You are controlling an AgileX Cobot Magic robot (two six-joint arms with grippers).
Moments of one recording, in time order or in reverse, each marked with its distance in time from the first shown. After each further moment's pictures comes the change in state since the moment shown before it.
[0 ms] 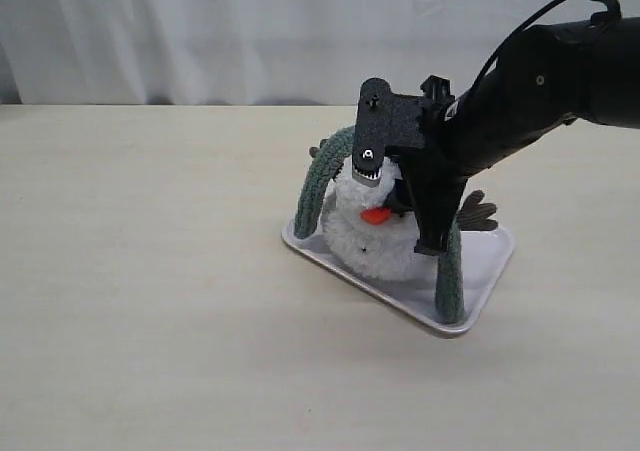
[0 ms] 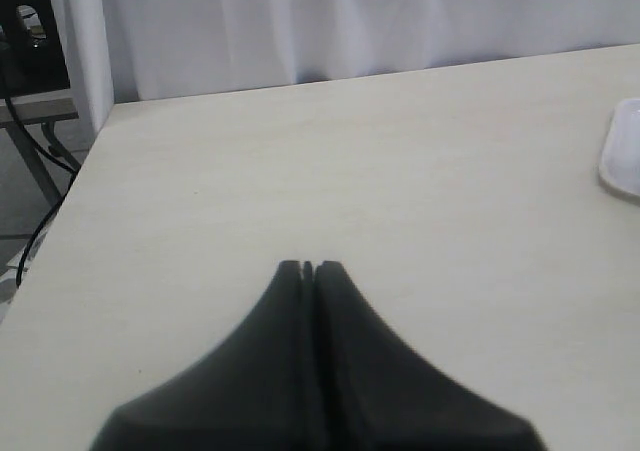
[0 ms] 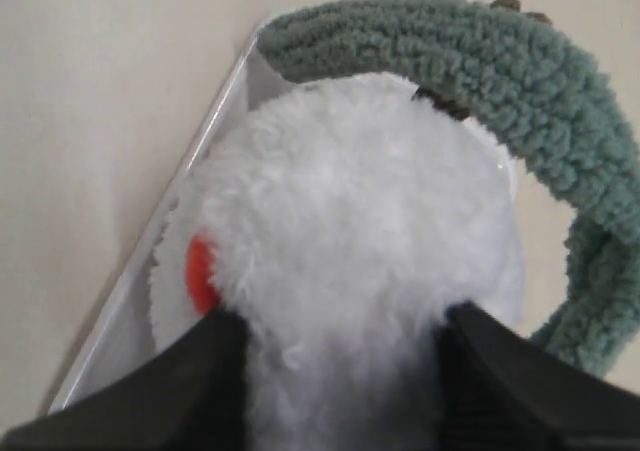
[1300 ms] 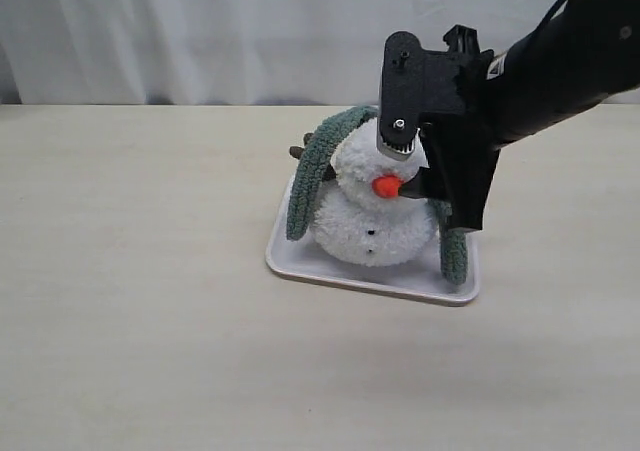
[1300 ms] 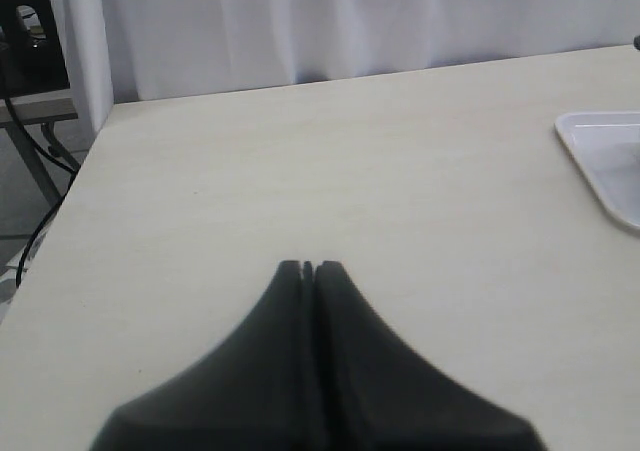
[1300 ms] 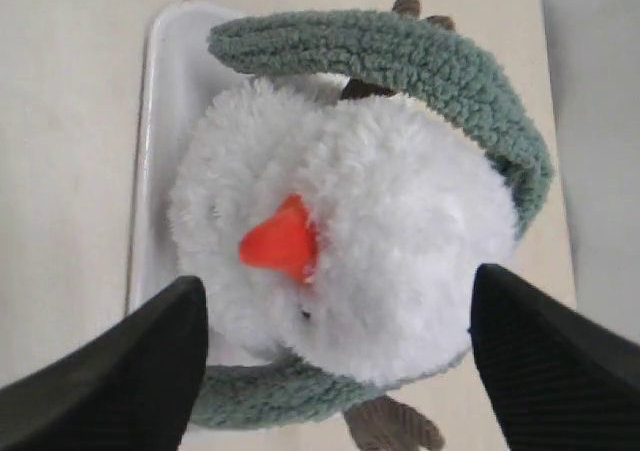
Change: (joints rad) left arm 0.000 0.000 0.000 0.000 0.000 0.000; right arm 0.000 -0.164 0.002 -0.004 0.078 -0.030
